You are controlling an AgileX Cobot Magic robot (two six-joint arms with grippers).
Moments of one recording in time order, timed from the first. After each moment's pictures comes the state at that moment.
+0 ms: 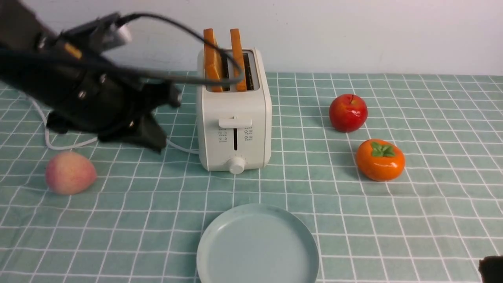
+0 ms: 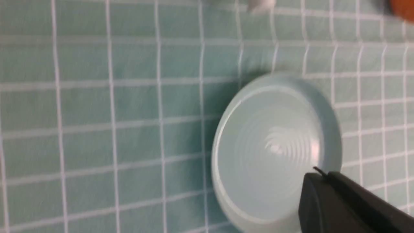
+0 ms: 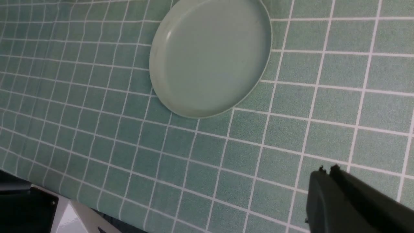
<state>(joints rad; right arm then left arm) -0.06 0.75 -0.77 0.67 1.17 -0.30 -0.29 1.43 -1.40 -0.29 1.03 -0.27</state>
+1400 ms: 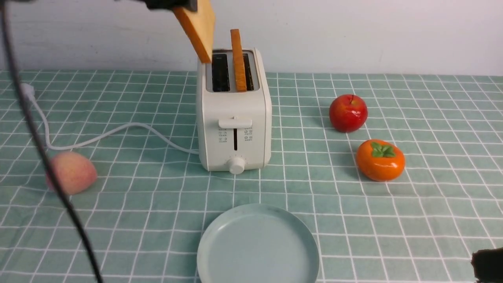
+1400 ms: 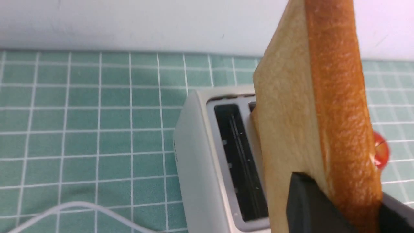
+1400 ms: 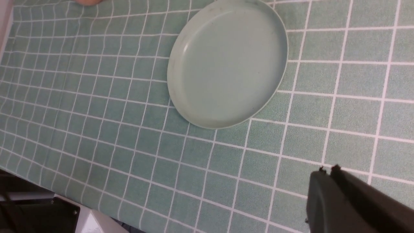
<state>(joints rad) -0.06 0.75 -0.76 0.73 1.15 -0.29 -0.31 1.82 -2.16 -0.02 0.97 -0.33</state>
